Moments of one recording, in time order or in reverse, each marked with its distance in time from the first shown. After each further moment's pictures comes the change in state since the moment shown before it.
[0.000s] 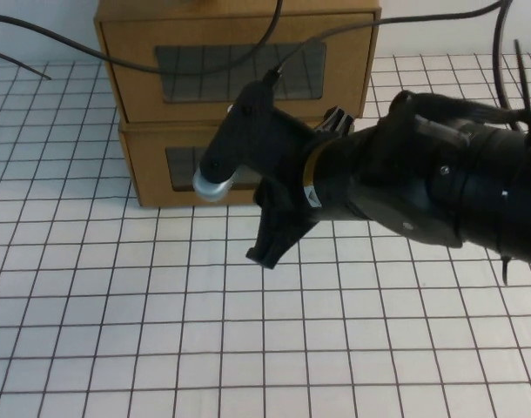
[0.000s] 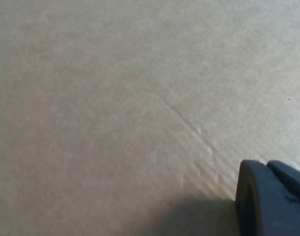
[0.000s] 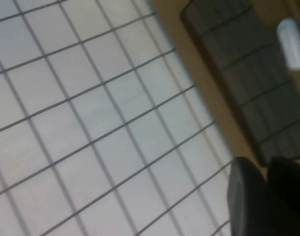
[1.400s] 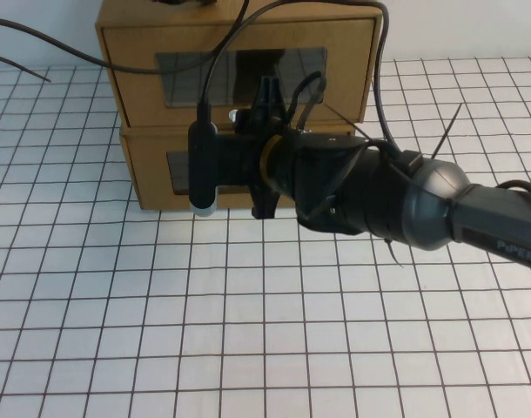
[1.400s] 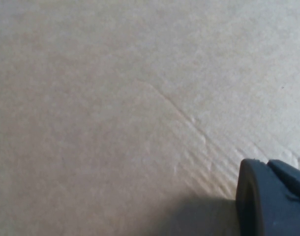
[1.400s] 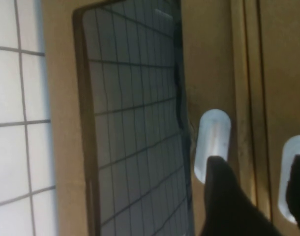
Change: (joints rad) right arm -0.081 0.338 -0.173 -0.847 -0.277 0.134; left arm 0.000 0.000 -0.010 0.005 0.047 0.000
